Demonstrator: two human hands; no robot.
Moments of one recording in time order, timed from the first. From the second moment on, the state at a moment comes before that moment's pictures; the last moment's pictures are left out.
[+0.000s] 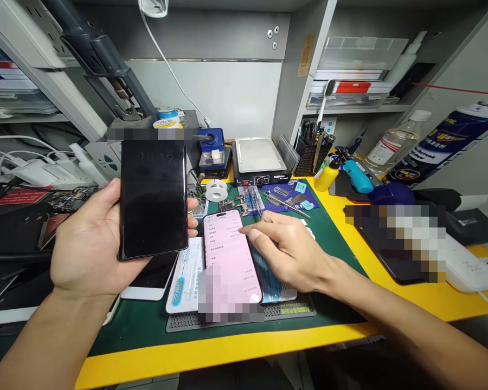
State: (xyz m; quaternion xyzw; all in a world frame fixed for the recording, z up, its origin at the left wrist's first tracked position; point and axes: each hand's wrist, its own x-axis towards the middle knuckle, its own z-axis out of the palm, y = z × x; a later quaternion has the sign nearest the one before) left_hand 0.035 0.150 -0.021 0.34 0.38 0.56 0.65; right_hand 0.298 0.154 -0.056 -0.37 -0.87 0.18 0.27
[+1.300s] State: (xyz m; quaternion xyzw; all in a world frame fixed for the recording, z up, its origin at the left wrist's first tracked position) left_hand 0.035 0.150 -0.022 0.33 0.43 0.56 0.63; right_hand 0.301 0.155 -0.056 -0.36 -0.85 0.27 0.28
